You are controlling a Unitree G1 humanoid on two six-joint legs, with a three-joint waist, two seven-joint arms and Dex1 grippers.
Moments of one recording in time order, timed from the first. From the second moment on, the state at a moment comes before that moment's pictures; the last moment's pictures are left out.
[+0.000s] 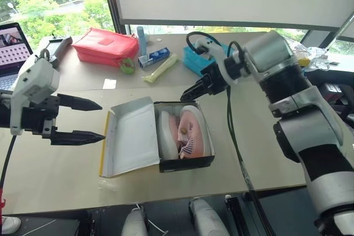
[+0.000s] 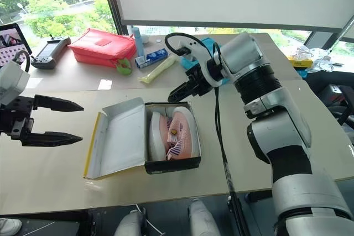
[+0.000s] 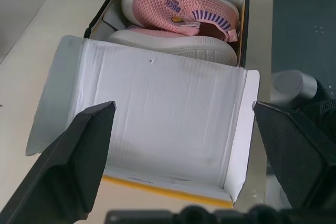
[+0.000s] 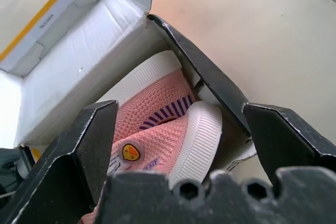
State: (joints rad) left arm -0.28 1.36 0.39 -0.30 -0.78 0.81 -1.36; right arm -1.45 -0.50 0.48 0.57 0.20 1.21 1.32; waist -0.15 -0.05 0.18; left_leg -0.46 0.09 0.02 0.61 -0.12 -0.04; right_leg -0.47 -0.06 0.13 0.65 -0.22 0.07
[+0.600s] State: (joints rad) left arm -0.24 1.37 0.39 -0.31 -0.70 0.76 -1.38; right arm -1.37 -0.47 0.54 0.61 0.18 1.15 1.30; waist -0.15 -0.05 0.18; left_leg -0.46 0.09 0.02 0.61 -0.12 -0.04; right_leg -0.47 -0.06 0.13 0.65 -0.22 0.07
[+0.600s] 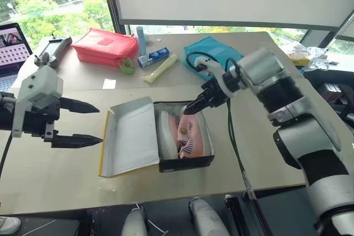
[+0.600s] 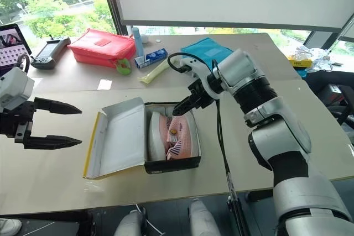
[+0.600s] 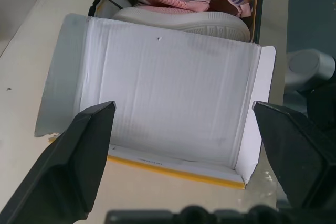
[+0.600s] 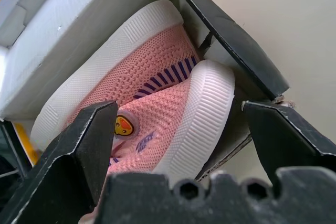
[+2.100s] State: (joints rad) left arm -0.33 1.37 0.28 -0.26 -0.67 0.73 -1.39; right arm -1.15 -0.37 0.12 0.30 0.30 0.79 1.03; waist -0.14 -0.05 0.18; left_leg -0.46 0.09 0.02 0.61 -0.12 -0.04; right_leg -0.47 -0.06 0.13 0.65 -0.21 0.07
